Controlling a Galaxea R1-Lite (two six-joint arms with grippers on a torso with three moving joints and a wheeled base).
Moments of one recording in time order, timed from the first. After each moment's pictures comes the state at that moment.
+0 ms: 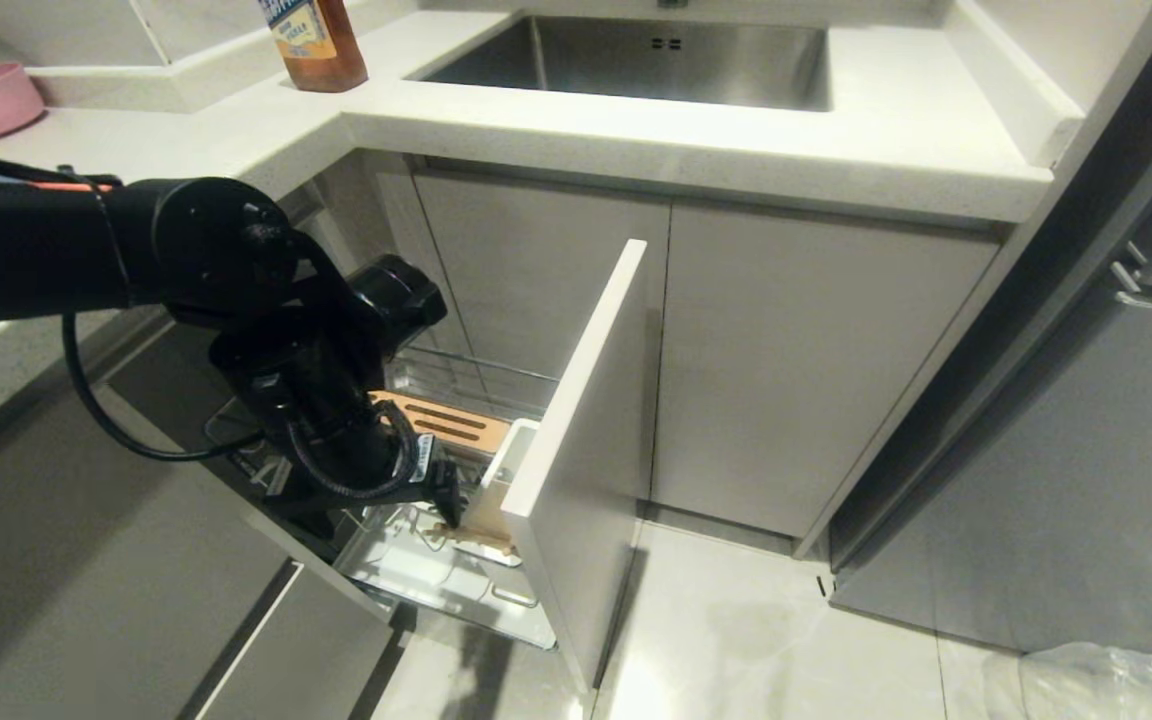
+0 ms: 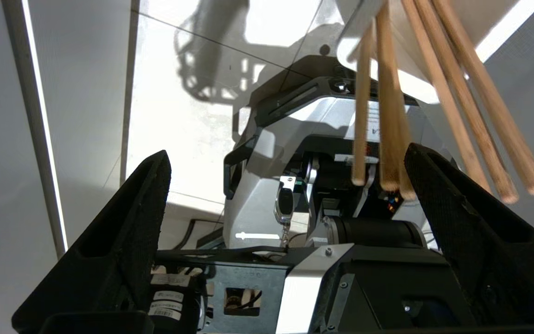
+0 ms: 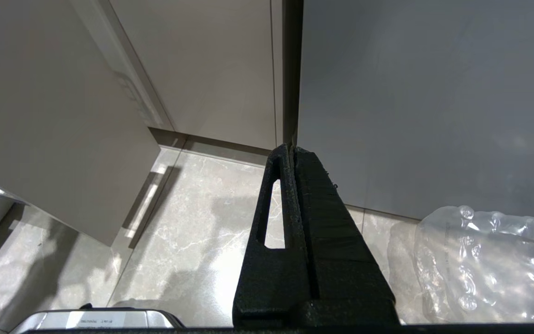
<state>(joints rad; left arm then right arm) -0.44 1.90 -1.67 1.12 0.16 -0.49 0.00 0.00 0.00 0.00 0.00 0.04</state>
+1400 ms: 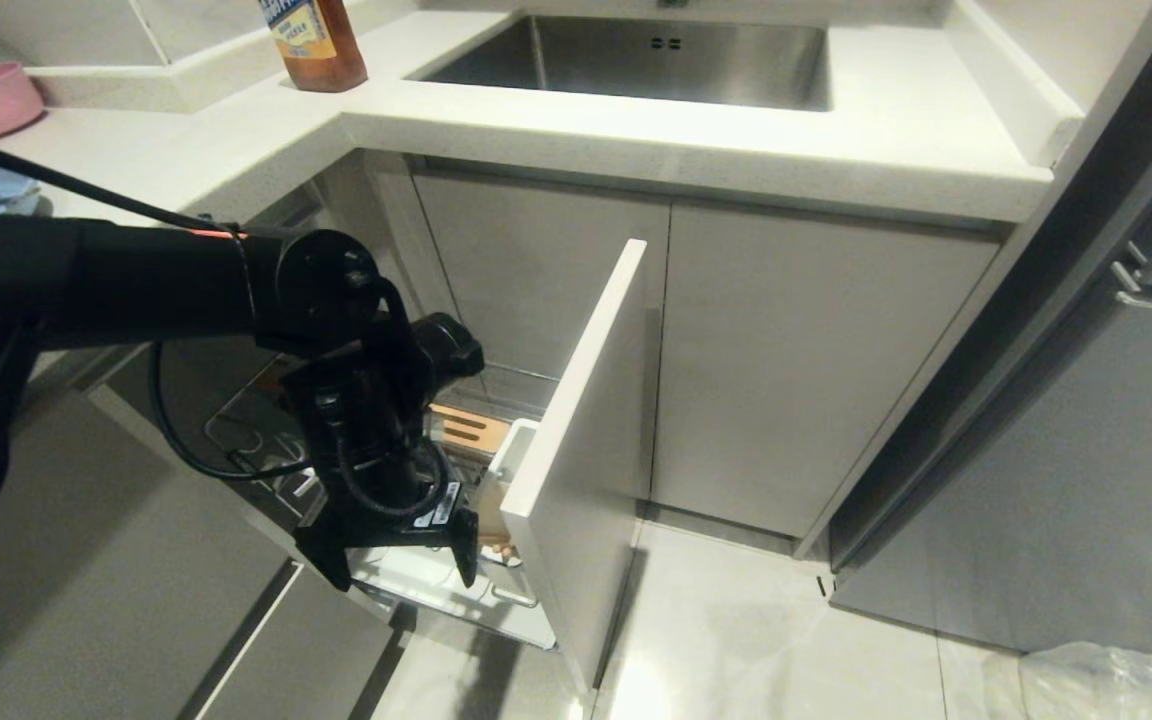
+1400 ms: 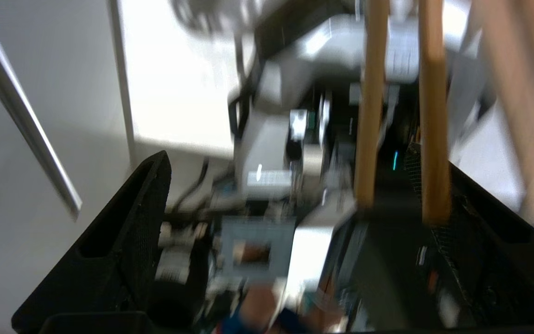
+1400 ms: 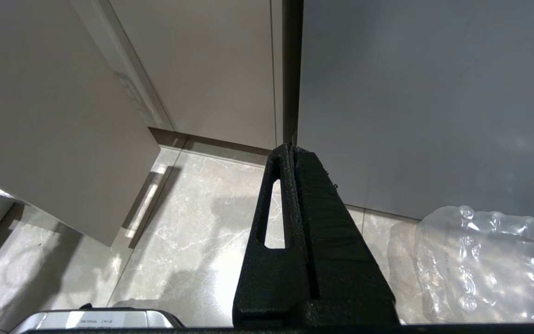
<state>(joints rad) -0.45 2.03 -1.73 1.28 0.04 -0.42 0.00 0.00 0.00 0.00 0.00 0.04</state>
